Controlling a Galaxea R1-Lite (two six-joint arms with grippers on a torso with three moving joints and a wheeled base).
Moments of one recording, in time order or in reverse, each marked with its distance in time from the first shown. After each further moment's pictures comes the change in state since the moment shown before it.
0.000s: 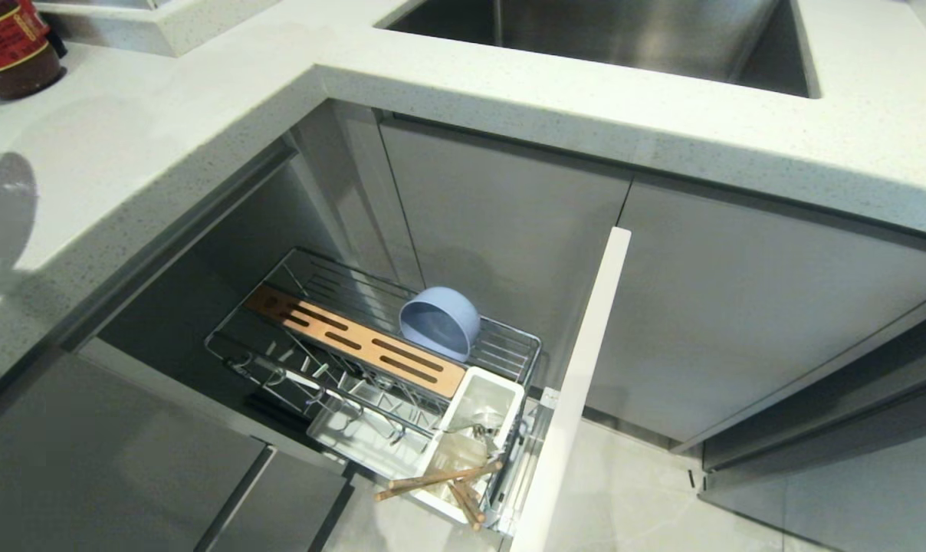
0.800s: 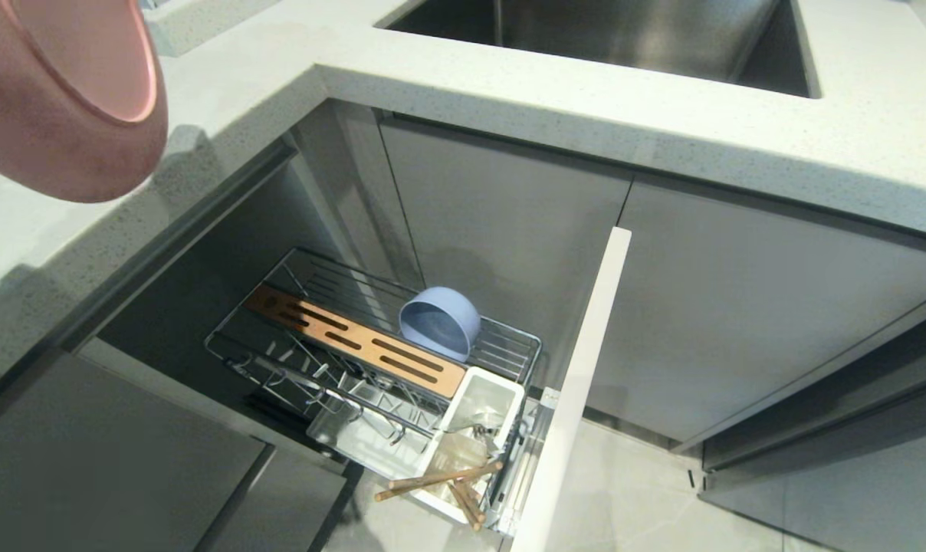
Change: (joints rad) left arm -0.409 0.007 0.074 -0.090 -0.069 -0.207; right arm 0.000 0.000 0.000 0.000 0.000 0.000
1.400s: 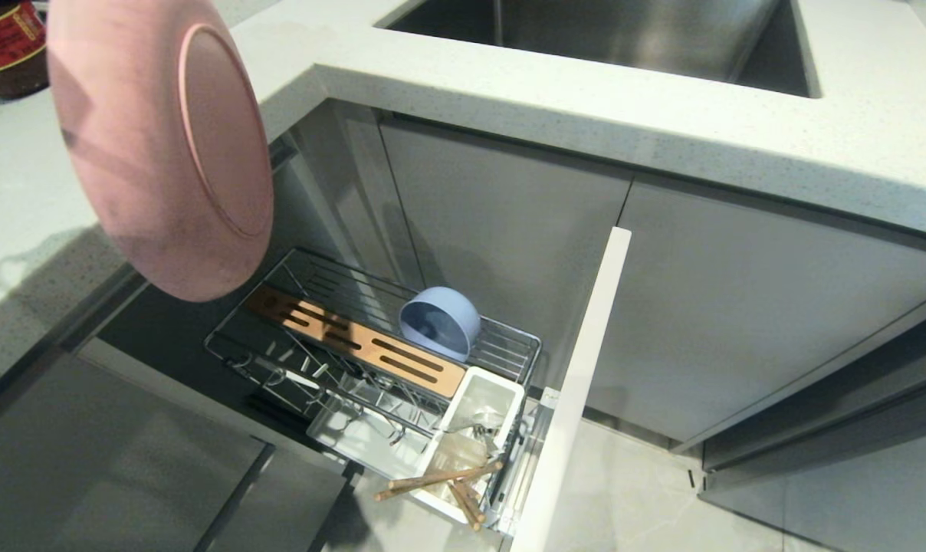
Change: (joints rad) left arm -0.150 0.028 0.248 -0.129 0.135 -0.013; right arm 0.000 0.000 0.000 0.000 0.000 0.000
